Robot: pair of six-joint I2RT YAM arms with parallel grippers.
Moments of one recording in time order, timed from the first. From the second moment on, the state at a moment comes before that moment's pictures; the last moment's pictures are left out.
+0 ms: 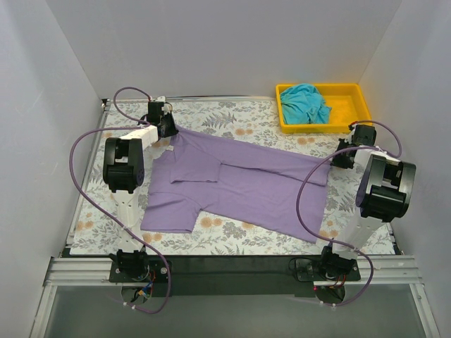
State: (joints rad) left arm -0.08 2.27 1.62 -0.05 0.09 -0.33; right arm -0.27 1.81 1.08 -0.22 -0.18 0.13
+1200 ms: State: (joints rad) left arm -0.21 2.02 1.50 -0.30 0.02 -0.50; right arm -0.22 1.48 0.86 -0.43 -0.19 0.45
